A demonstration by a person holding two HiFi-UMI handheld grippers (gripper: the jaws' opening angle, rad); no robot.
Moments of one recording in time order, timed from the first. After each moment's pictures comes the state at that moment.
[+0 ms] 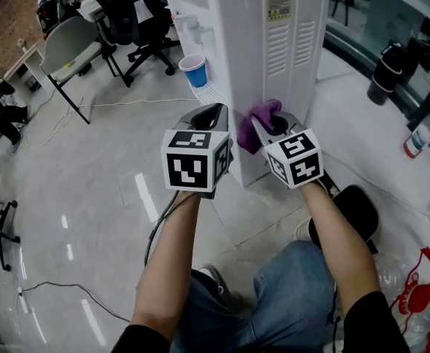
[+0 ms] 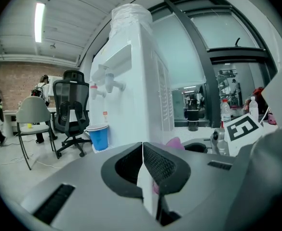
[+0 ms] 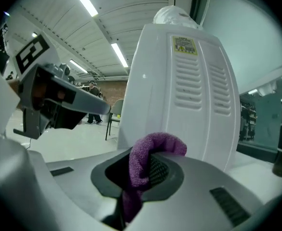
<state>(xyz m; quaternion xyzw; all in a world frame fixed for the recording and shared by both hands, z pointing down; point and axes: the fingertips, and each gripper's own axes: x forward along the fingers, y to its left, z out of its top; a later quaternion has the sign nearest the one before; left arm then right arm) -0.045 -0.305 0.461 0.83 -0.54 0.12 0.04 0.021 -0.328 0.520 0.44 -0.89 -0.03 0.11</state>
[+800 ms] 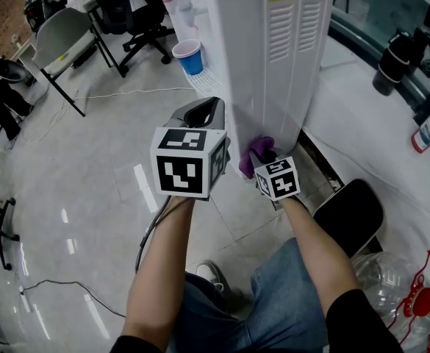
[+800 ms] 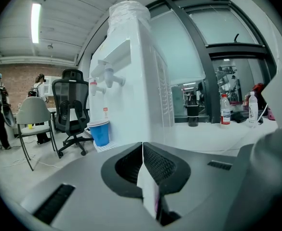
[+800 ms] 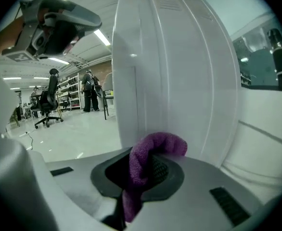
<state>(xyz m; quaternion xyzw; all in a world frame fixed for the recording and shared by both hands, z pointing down) -0.048 -0.304 0.474 0.83 -0.54 0.14 0.04 0.016 -0.326 0.718 0.45 -0.86 0.13 0.19</state>
